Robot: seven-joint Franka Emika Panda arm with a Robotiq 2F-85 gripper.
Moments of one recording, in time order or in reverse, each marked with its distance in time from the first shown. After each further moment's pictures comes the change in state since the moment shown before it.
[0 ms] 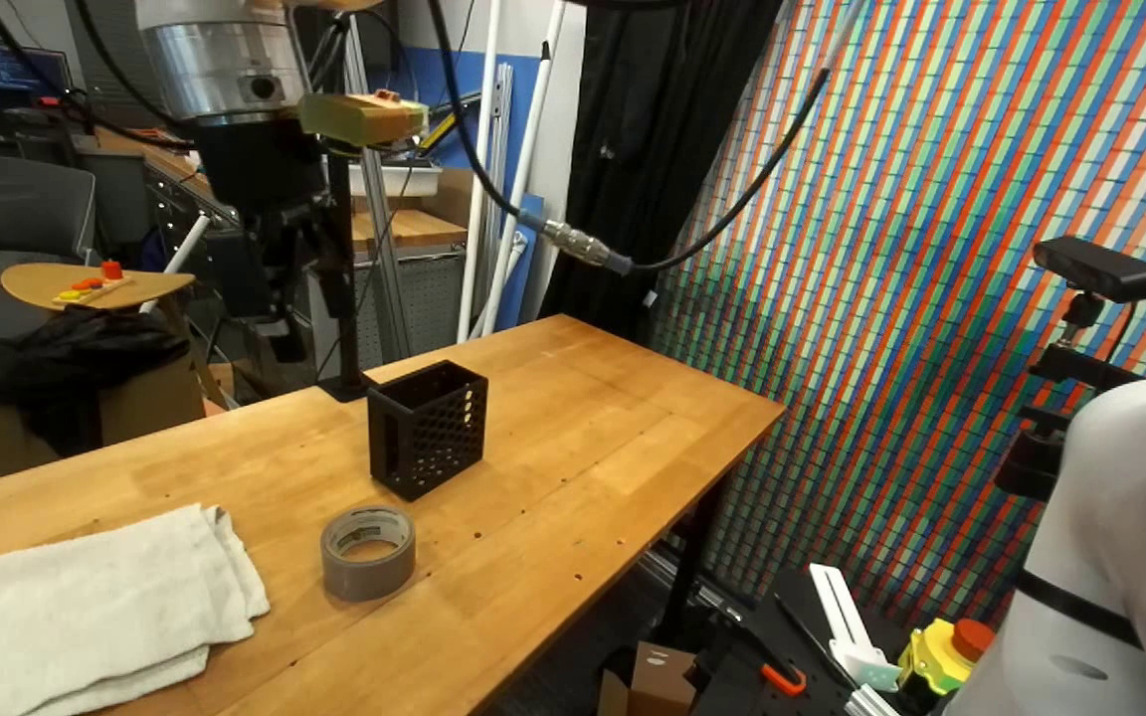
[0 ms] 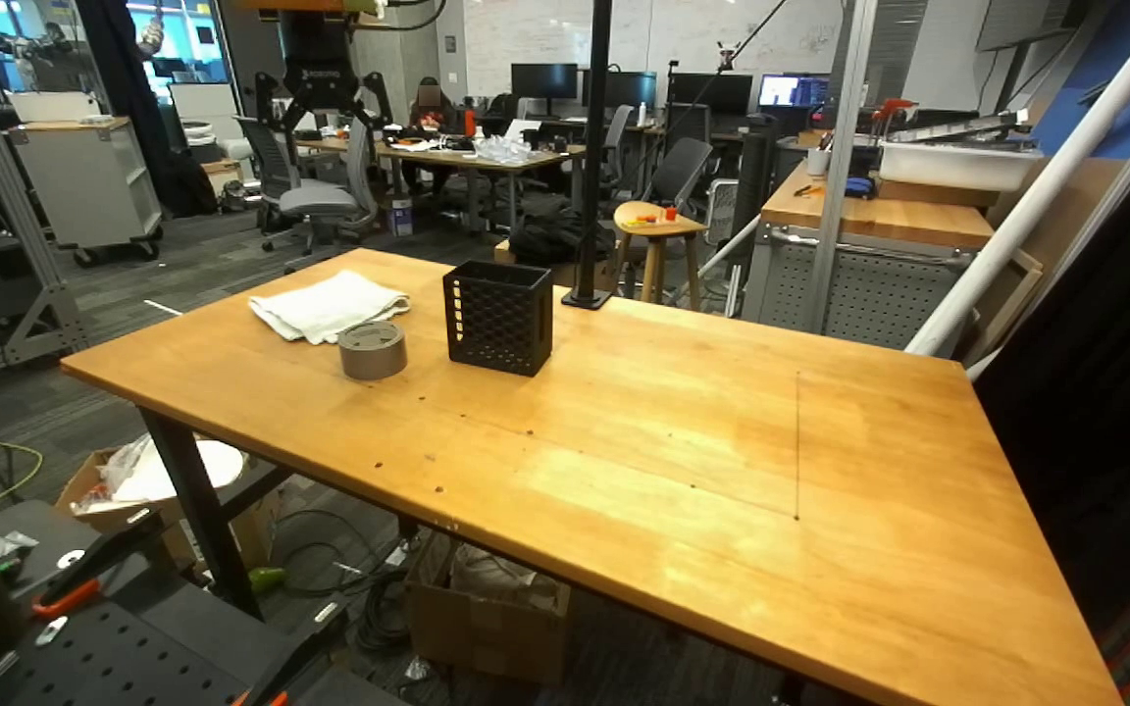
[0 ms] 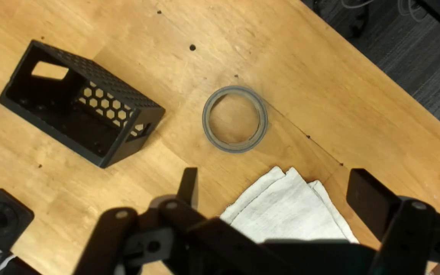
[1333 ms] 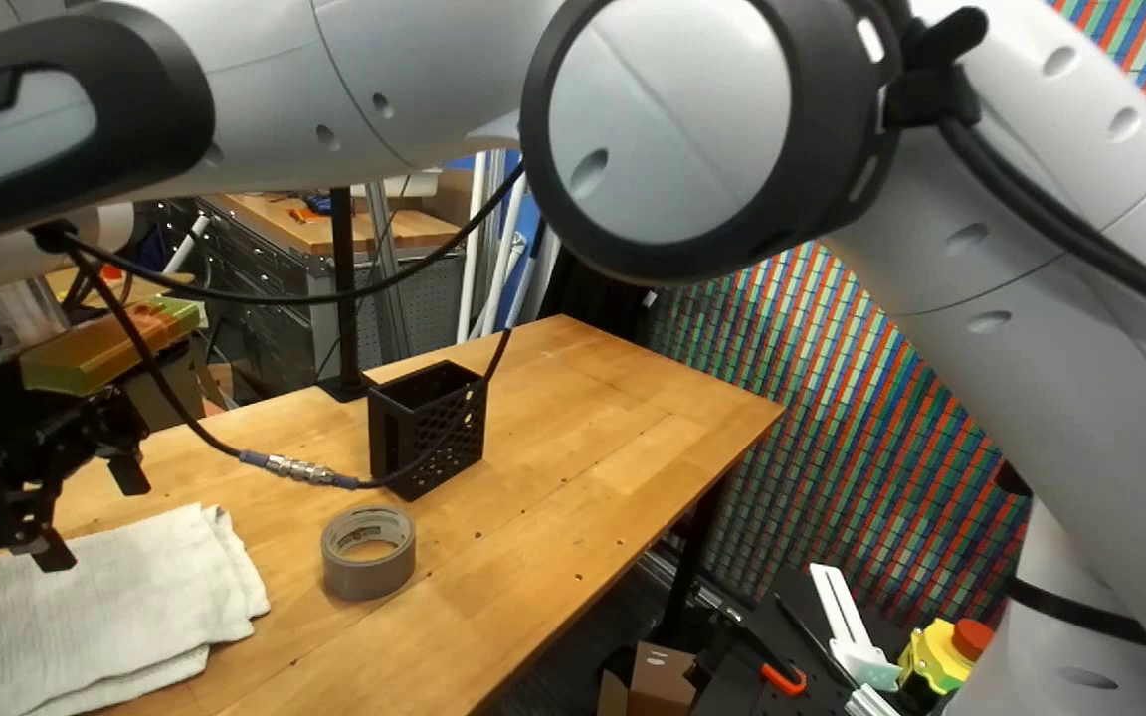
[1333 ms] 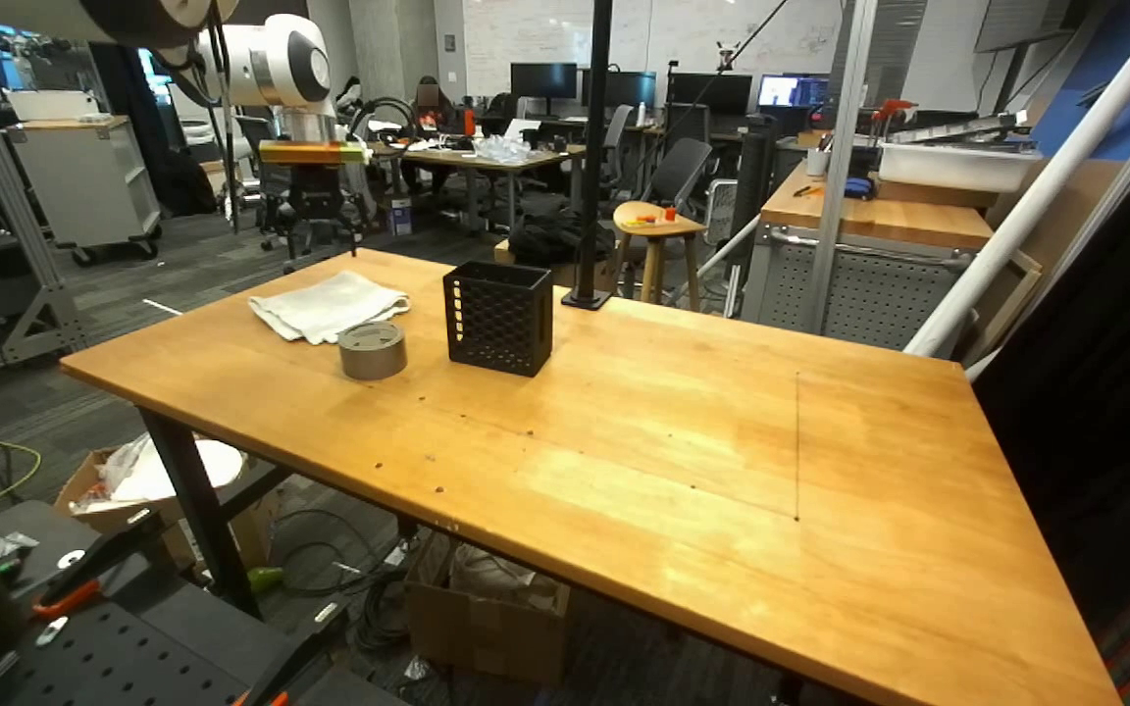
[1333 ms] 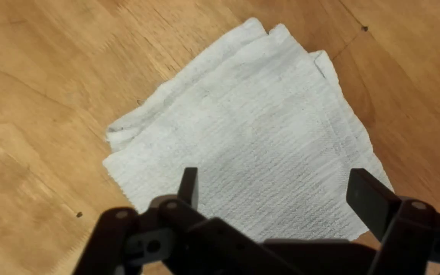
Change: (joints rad) arm 0.197 0.710 0.008 0.686 -0.053 -0.016 0.062
